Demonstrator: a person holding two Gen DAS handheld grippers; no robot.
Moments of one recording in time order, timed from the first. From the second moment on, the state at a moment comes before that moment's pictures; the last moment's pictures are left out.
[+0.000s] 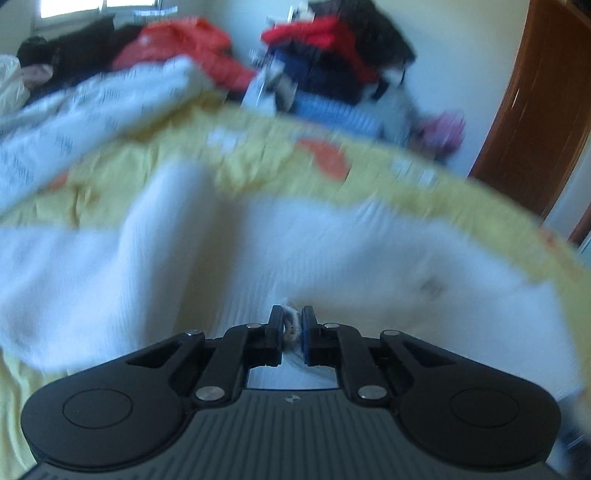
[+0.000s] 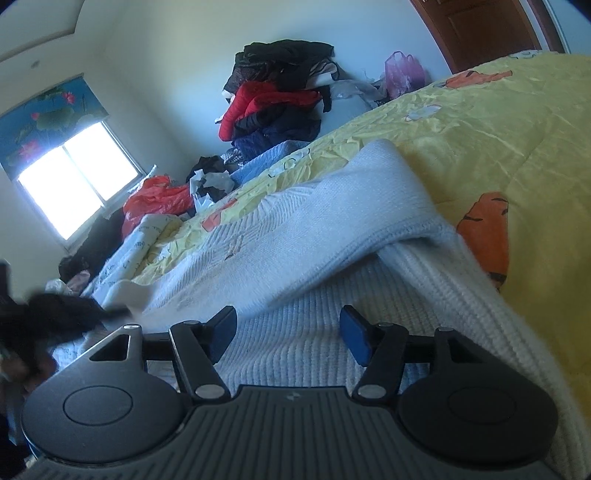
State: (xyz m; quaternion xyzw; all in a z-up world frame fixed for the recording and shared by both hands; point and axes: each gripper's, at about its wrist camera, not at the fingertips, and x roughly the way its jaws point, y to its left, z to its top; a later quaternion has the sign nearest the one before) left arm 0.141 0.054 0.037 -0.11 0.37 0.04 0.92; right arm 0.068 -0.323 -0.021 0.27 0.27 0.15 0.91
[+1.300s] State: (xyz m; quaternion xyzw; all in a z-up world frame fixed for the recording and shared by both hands) left arm 0.007 0.278 0.051 -0.32 0.21 0.20 0.90; right arm 0.205 -0.298 -0.003 0.00 0.31 0.08 0.95
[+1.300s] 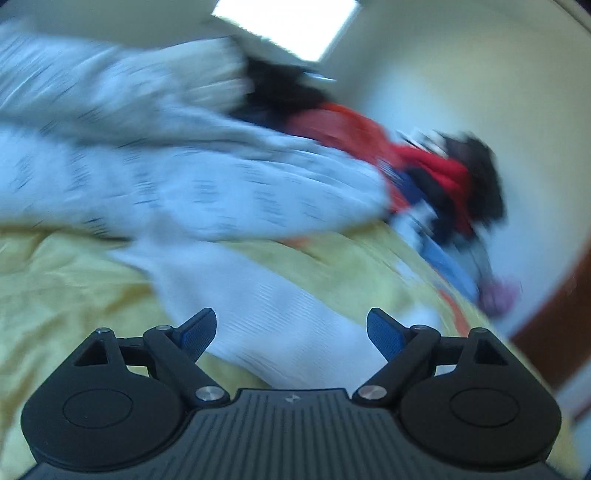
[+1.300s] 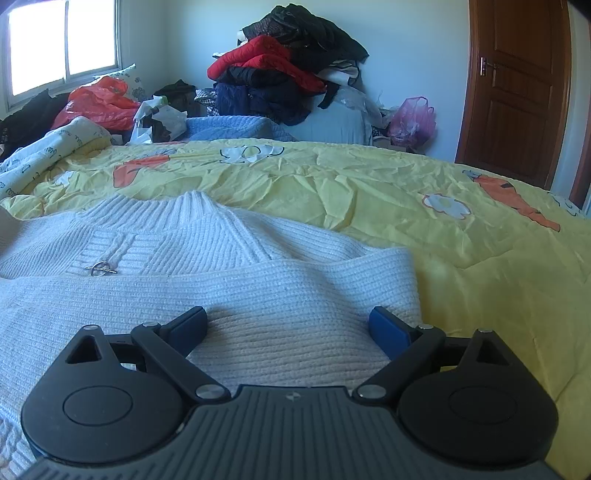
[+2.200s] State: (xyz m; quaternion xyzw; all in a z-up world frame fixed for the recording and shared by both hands) left arm 0.075 0.164 0.110 -0.13 0.15 0.18 0.96; right arm 0.202 -0.301 -0.002 0.01 0.30 0.08 0.95
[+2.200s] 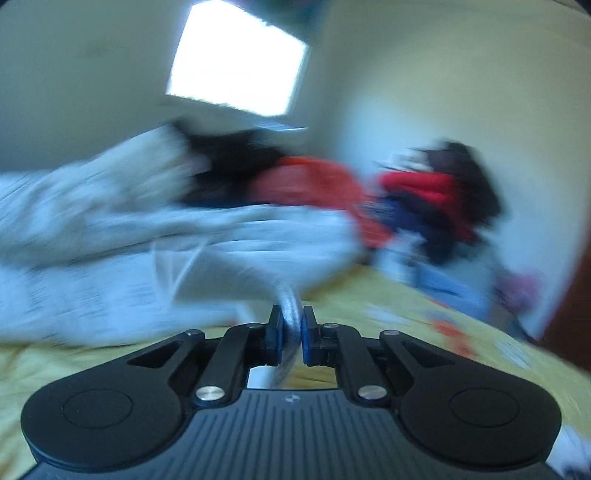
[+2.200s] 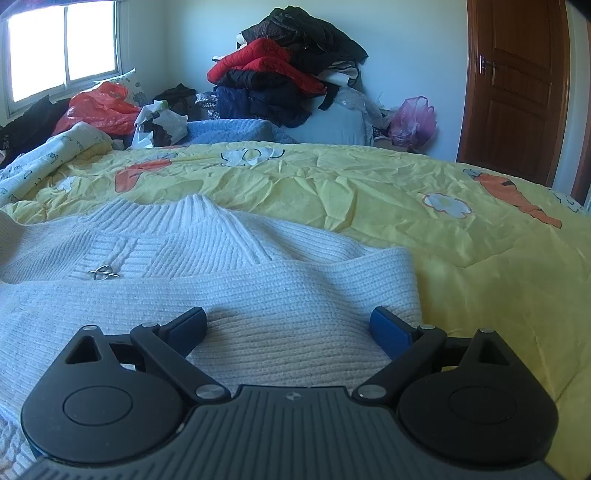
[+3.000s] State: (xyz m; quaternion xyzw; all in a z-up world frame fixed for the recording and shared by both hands) left arm 0.109 -0.034 0.003 0.08 0.26 0.02 0.96; right arm 0.203 -0.263 0.047 0.27 0.38 0.26 0.85
